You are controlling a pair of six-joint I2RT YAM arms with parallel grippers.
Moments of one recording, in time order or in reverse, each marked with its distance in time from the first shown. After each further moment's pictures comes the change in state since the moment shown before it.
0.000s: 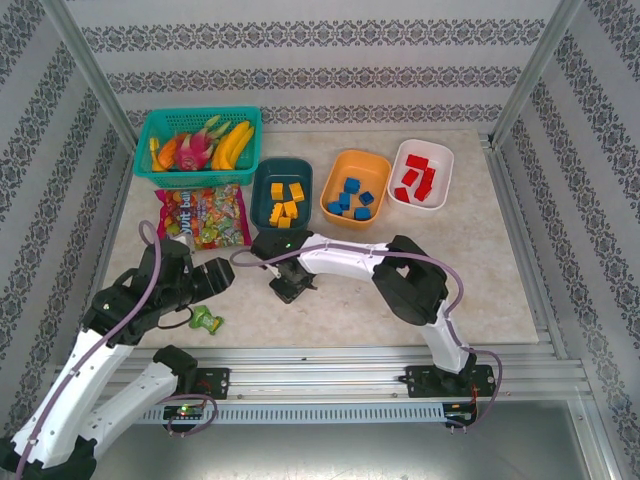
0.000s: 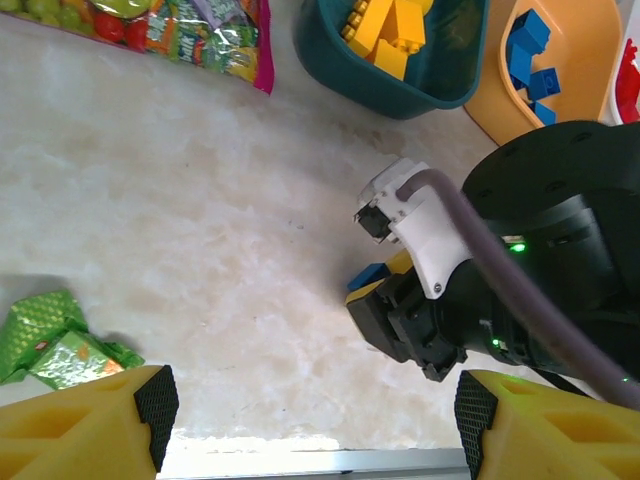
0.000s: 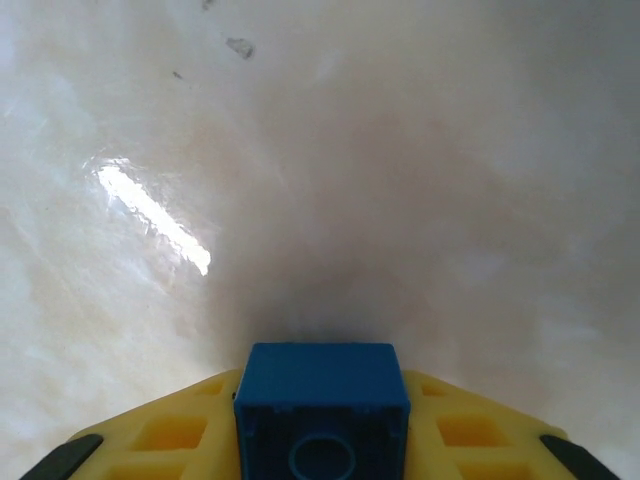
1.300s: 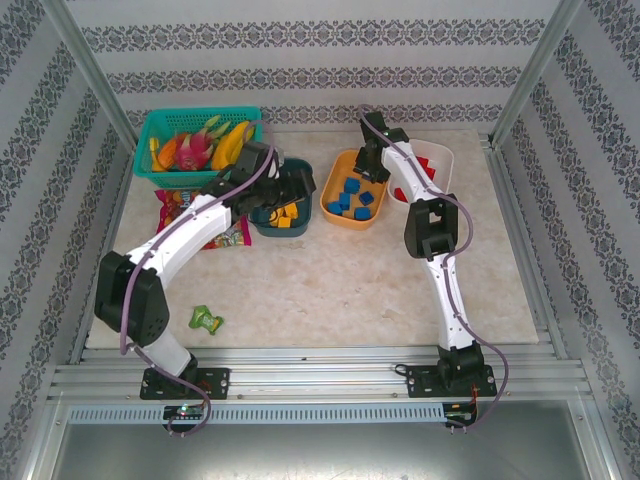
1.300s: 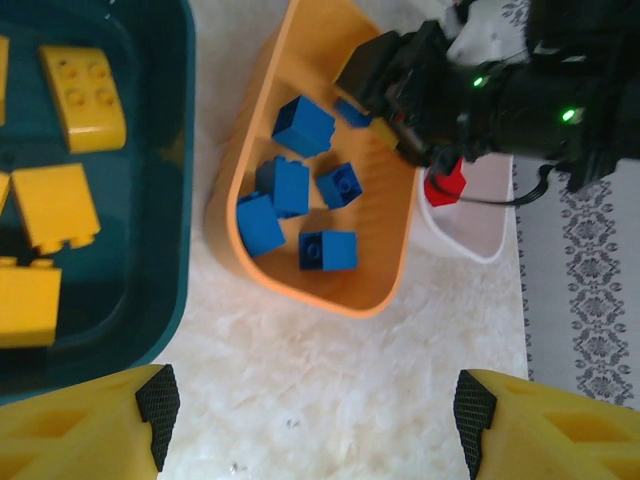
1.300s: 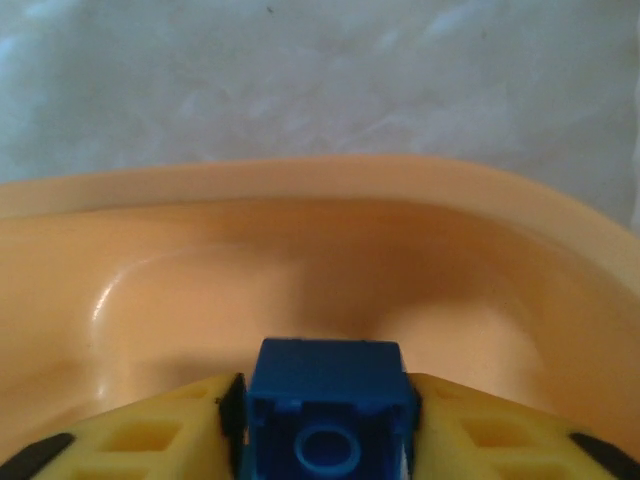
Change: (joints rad) left arm 0.000 0.970 0.491 0.626 0.247 0.029; right arm -0.747 0.553 0.963 -0.159 0.051 0.473
